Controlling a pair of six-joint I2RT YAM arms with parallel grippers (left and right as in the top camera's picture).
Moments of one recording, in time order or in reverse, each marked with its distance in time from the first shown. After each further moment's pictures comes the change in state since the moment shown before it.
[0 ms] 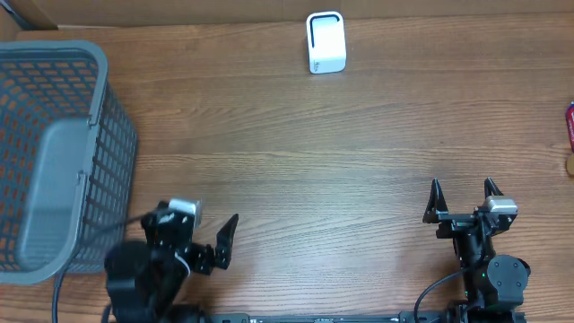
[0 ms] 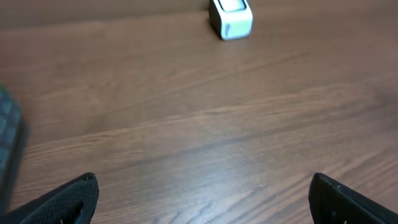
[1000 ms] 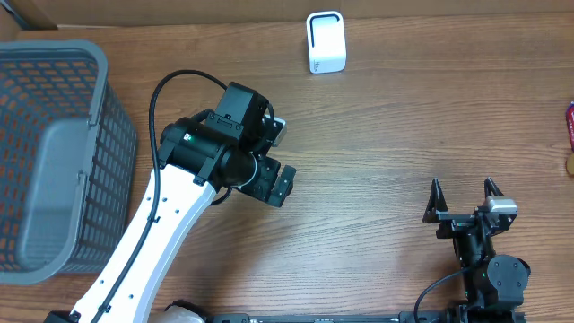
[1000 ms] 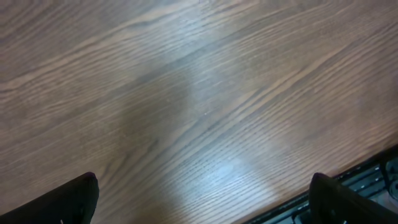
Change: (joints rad) left arm -0.492 1.122 0.858 -0.521 -0.206 -0.137; right arm 0.000 0.001 0.000 0.000 0.000 0.000
